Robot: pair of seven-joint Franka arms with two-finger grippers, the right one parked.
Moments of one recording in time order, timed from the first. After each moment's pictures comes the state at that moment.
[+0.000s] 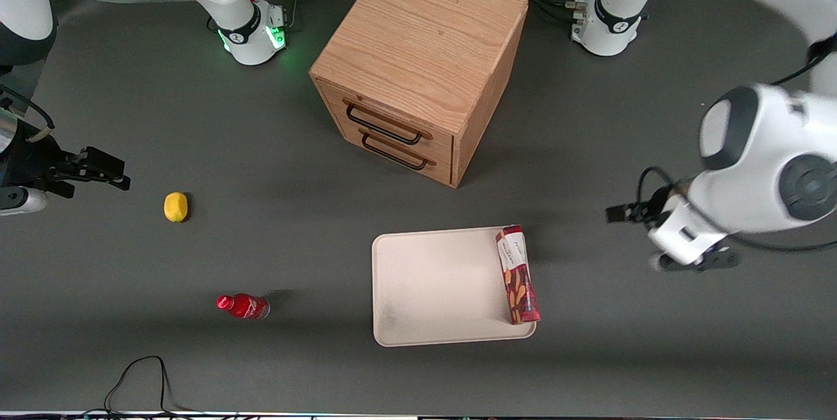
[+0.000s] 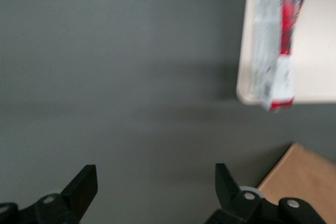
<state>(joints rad) 0.05 0.36 -0.24 -1.45 0.00 1.61 -0.24</state>
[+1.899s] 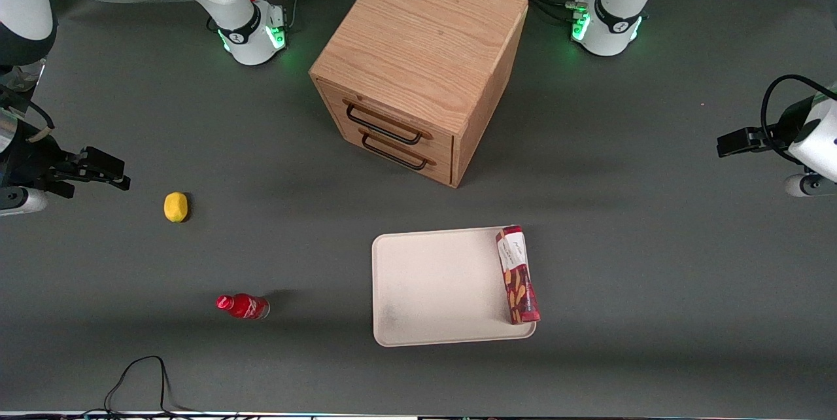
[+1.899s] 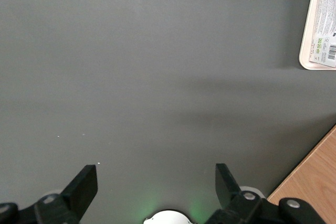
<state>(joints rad) -0.04 0.15 0.04 -1.48 0.05 1.45 -0.07</state>
